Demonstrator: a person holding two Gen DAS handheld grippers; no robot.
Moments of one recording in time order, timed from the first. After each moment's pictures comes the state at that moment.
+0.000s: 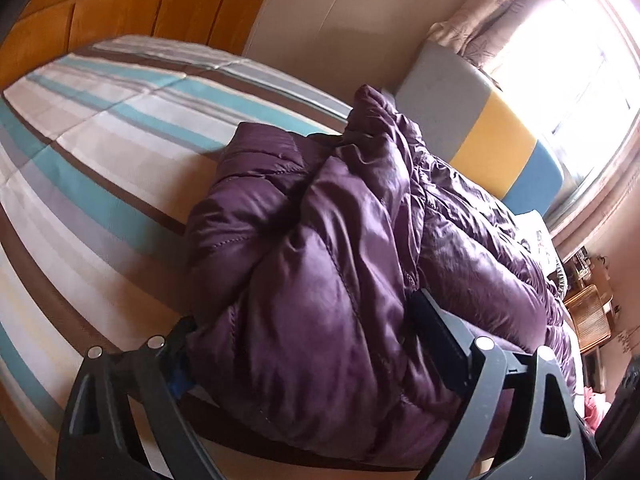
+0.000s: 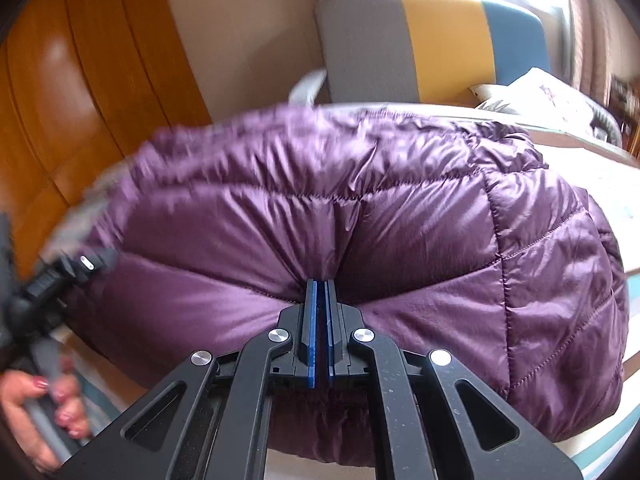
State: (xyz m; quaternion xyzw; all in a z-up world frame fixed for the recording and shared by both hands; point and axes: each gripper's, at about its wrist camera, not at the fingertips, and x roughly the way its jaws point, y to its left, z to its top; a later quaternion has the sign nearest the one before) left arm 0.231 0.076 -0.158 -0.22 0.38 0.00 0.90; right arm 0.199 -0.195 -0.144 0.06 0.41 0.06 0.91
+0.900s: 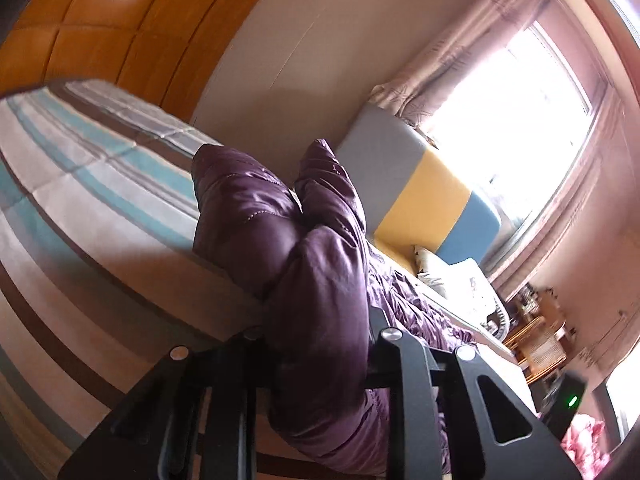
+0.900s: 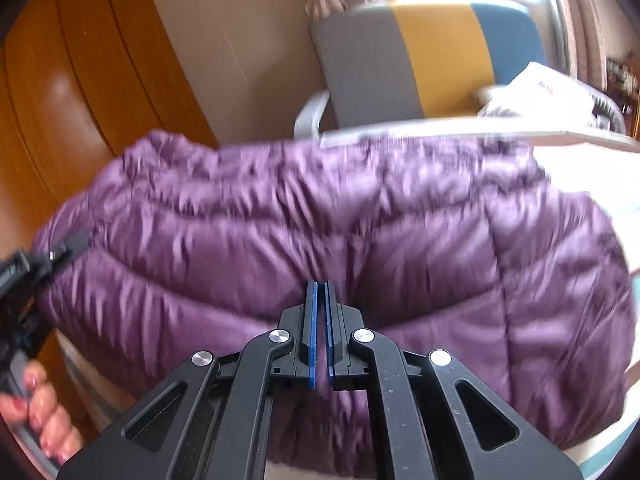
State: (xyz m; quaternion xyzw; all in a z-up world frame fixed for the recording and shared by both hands) left arm 0.214 0.060 -0.088 -0.26 0.26 -0.07 0.93; right arm 0.197 -0.216 -0.120 0.13 0.35 0.08 0.92
